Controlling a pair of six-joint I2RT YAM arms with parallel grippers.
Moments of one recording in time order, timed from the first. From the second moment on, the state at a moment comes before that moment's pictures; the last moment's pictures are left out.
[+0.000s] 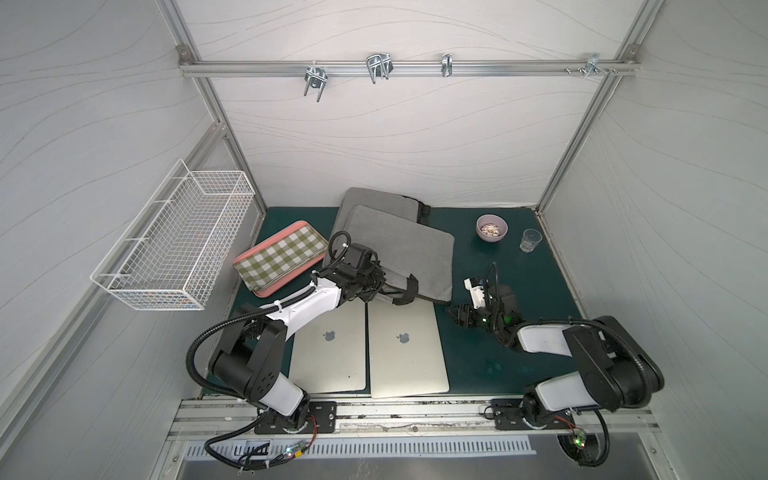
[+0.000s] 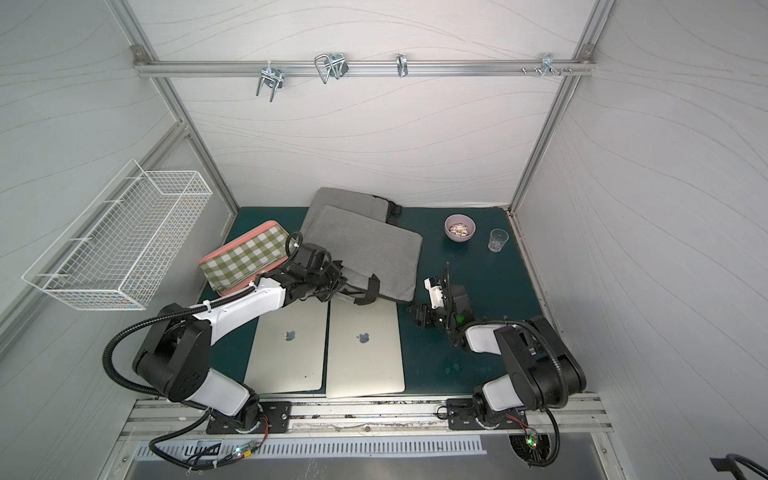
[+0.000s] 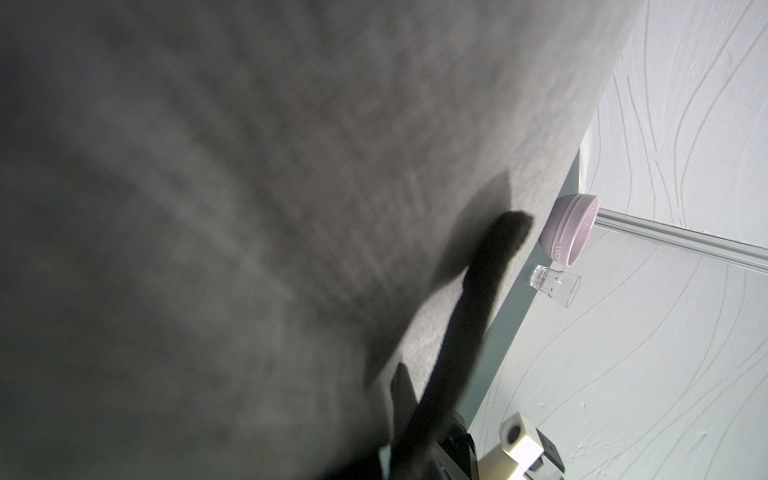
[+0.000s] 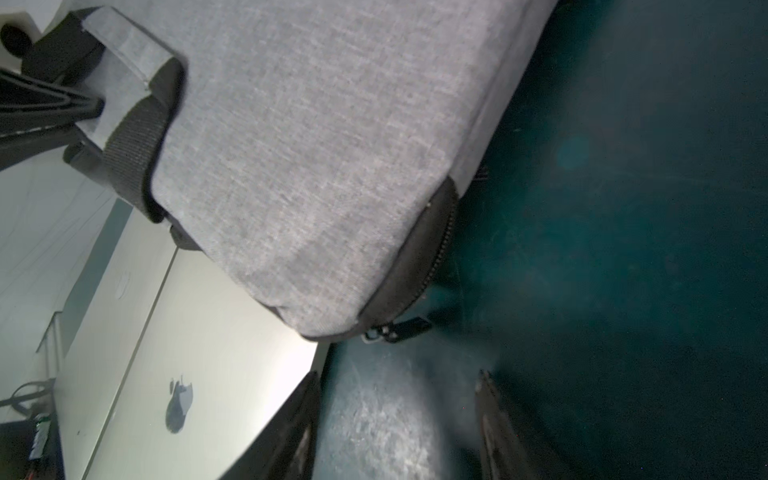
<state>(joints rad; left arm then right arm) -0.46 1.54 0.95 -0.26 0.18 -1.36 0.37 1.48 0.33 0.47 -0.50 0.34</state>
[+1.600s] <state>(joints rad) -0.41 1.56 1.00 -0.30 0.29 -1.31 0.36 1.58 0.37 0.57 -0.69 0.30</state>
